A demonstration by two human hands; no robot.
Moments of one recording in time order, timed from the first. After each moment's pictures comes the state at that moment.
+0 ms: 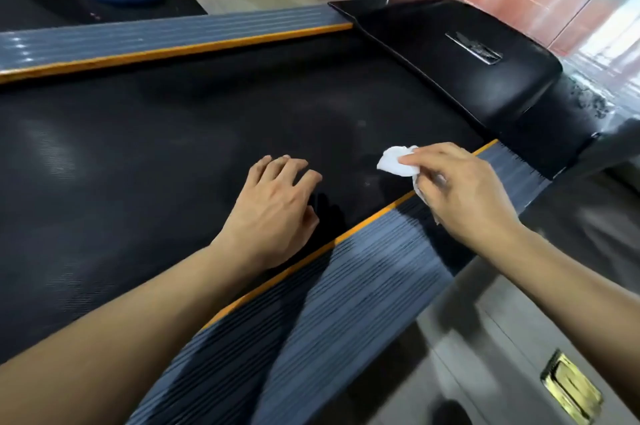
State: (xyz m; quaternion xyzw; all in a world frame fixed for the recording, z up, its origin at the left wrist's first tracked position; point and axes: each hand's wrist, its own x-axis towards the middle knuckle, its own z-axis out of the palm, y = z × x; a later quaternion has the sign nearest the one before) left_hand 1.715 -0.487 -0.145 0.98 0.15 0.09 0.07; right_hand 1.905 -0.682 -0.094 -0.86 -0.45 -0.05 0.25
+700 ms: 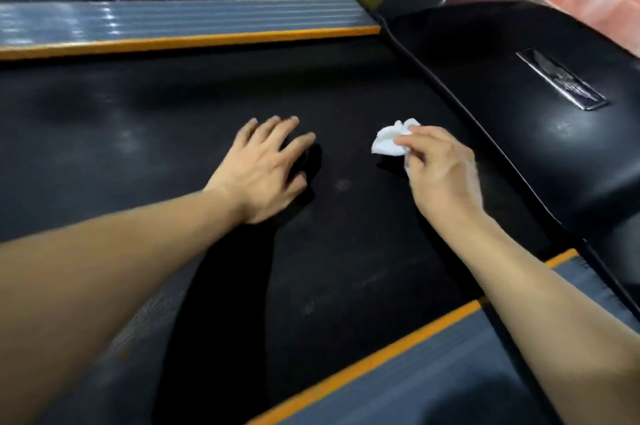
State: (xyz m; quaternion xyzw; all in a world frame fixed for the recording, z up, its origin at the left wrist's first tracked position) left_hand 1.954 -0.368 -0.208 0.97 0.25 0.04 0.02; right_hand 2.154 -0.540 -0.177 -0.85 -0.43 -0.02 0.29
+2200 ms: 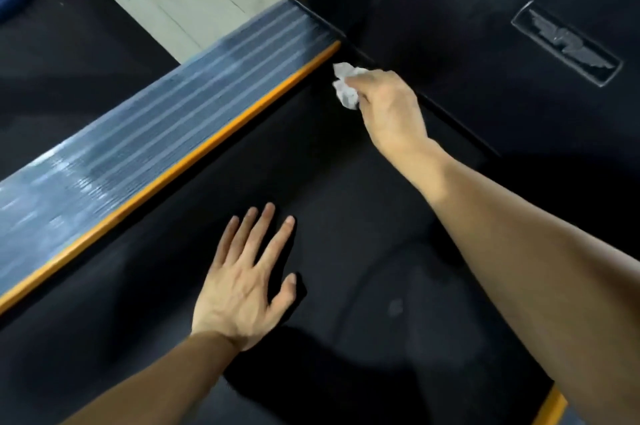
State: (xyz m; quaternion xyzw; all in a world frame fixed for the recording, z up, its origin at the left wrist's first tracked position) left_hand 1.968 -0.225 -0.216 0.98 0.12 -0.01 0.15; right_hand 2.291 -0.307 -0.168 -0.90 -0.39 -0.03 0.18
